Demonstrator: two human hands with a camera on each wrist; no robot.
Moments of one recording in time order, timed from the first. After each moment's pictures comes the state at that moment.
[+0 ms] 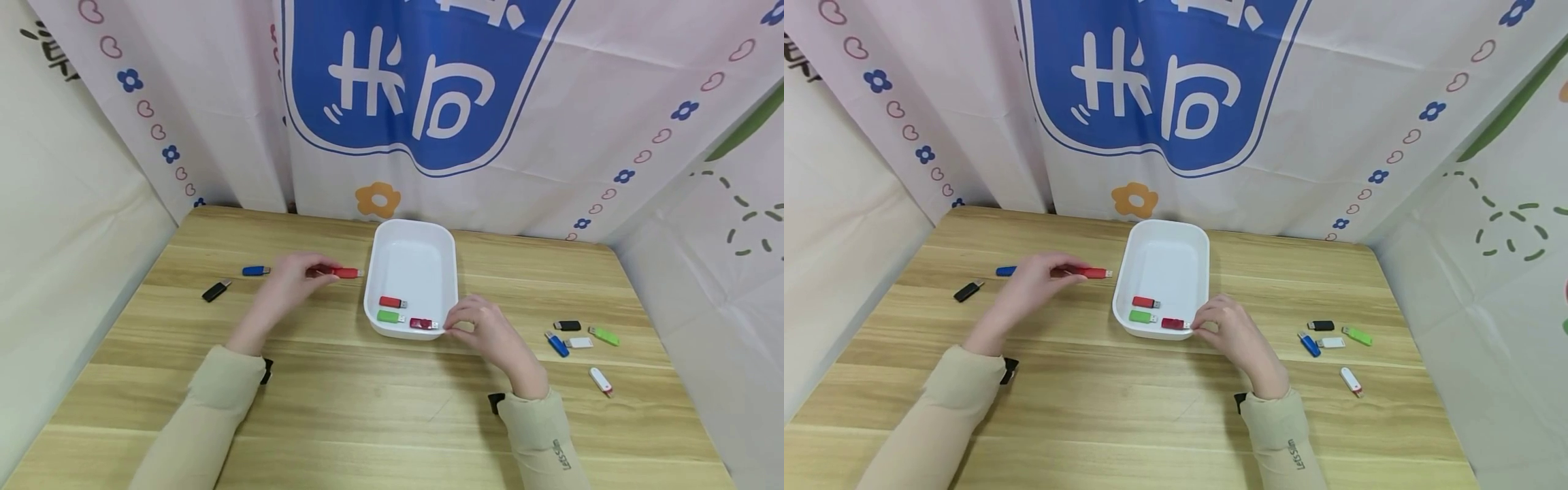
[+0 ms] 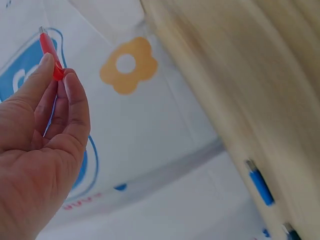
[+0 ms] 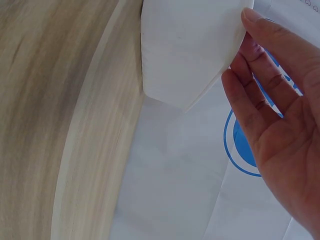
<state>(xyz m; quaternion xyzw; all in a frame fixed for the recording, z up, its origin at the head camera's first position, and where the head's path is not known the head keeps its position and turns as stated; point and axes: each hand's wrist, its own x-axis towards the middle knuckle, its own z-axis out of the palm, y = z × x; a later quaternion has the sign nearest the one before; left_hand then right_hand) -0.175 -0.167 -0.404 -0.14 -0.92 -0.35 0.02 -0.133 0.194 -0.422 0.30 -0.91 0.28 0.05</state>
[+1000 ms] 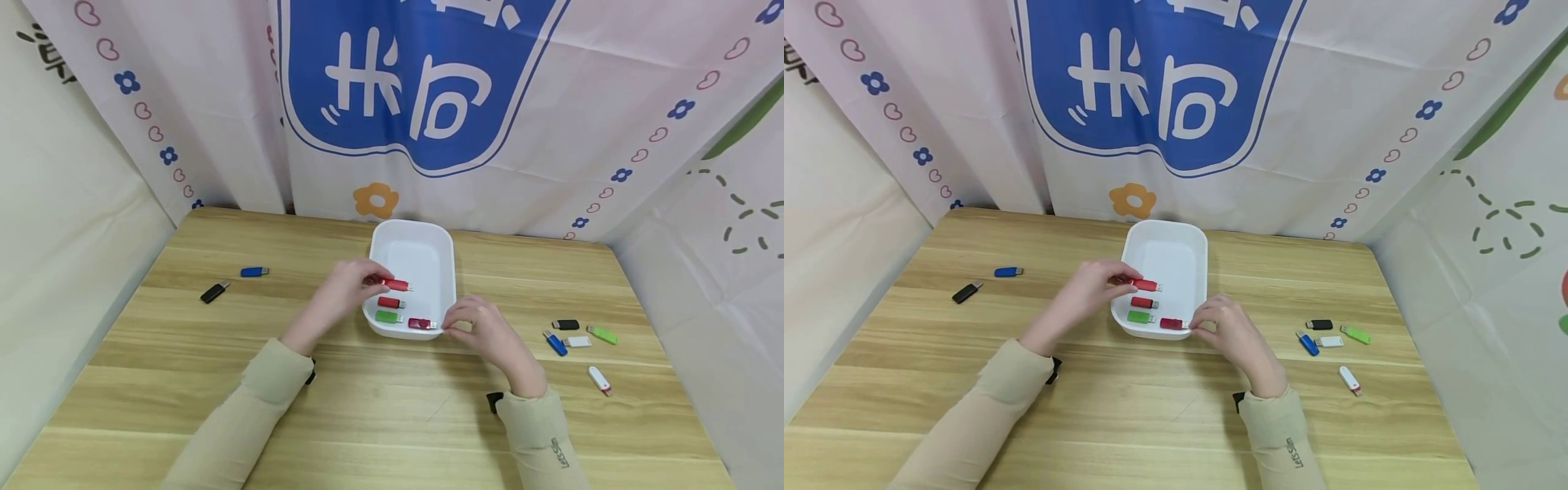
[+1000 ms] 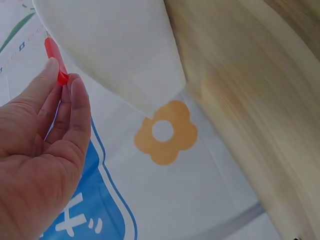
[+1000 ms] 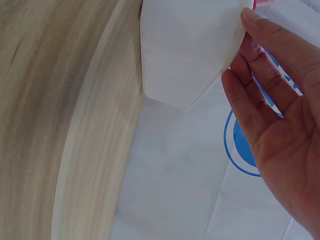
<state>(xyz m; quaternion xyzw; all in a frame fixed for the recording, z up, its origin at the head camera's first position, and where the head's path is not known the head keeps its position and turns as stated) -0.180 -0.084 -0.405 -0.22 -0.92 -0.33 0.00 -0.133 0.193 -0.420 0.30 -0.91 0.28 0.05</state>
